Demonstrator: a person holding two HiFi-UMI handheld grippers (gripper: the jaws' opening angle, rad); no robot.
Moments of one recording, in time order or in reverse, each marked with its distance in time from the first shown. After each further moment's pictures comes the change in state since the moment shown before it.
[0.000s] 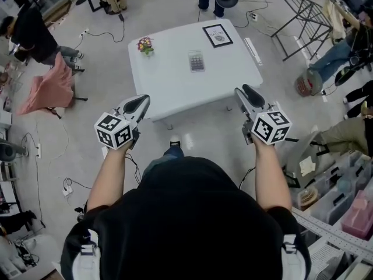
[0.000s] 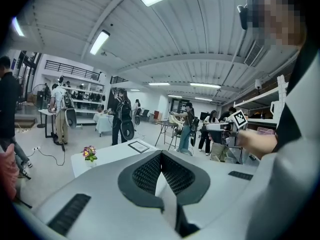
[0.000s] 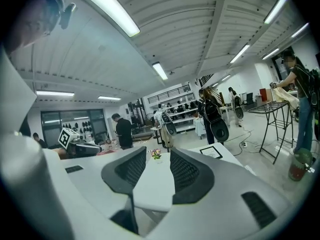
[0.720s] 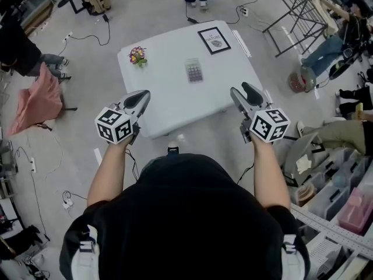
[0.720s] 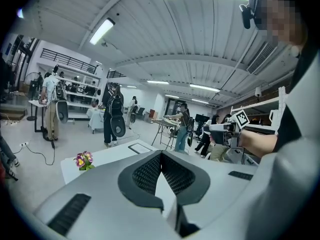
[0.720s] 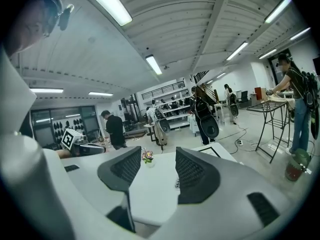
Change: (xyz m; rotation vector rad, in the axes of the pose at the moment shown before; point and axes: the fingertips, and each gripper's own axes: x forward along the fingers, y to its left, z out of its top) left arm 0.087 0.112 0.022 -0.044 0.016 -0.092; right arm 0.107 -0.030 0.023 0.013 0.047 -0.074
